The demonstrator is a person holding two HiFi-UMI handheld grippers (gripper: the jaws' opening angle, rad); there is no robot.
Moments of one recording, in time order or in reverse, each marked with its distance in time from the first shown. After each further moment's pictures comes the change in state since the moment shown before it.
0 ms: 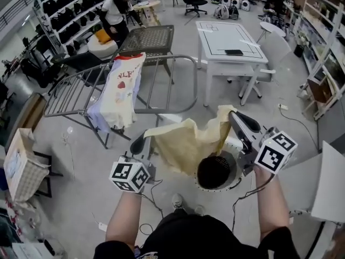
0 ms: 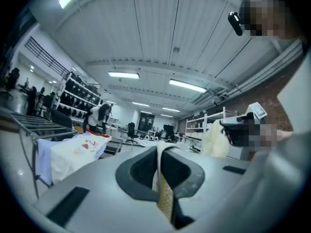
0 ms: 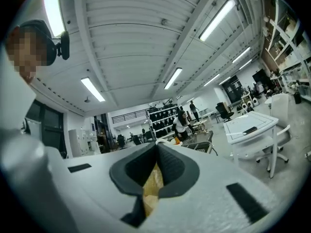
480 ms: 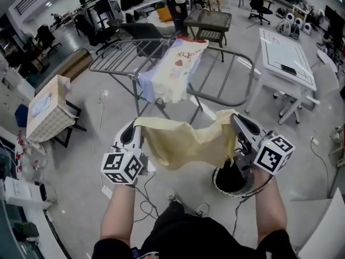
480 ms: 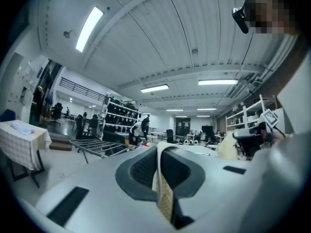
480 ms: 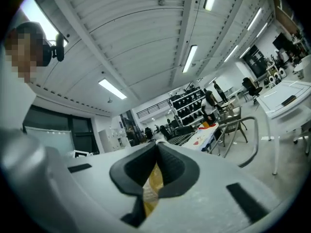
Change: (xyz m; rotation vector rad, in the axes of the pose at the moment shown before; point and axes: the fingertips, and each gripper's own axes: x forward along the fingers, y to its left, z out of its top) left arm -0.178 0.098 0.059 0.095 -0.060 0.489; right arm 0.086 0.105 -0.070 0.103 0.123 0.328
